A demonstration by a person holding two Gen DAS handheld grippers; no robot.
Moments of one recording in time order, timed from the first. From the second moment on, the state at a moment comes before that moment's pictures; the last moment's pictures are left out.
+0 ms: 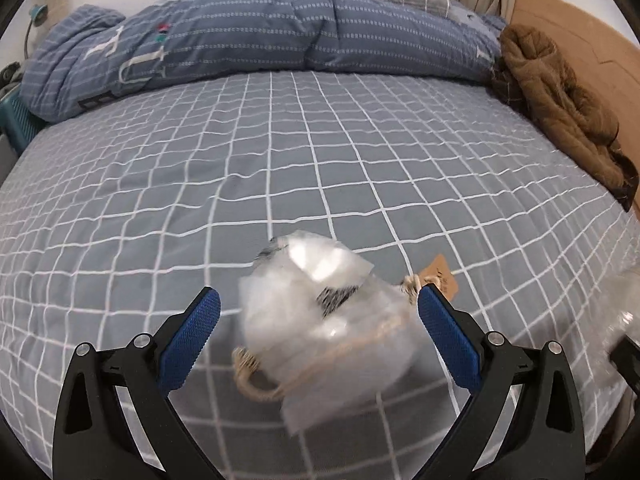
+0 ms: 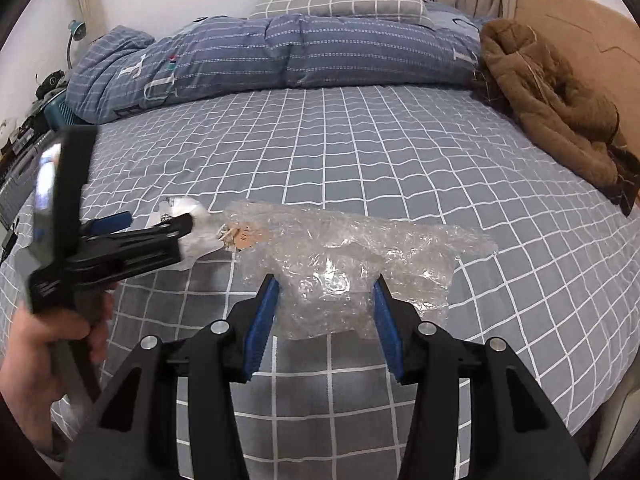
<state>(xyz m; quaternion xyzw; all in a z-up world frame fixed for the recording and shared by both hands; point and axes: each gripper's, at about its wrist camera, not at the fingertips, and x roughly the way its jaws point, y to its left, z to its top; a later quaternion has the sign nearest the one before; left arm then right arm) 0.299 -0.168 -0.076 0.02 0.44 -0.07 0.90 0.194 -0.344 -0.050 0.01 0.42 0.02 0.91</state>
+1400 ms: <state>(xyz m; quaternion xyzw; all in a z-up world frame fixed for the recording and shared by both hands) 0.236 -0.126 -0.038 -0.01 0.42 -0.05 0.91 0.187 -0.306 -0.040 0.00 0.41 0.05 0.91</state>
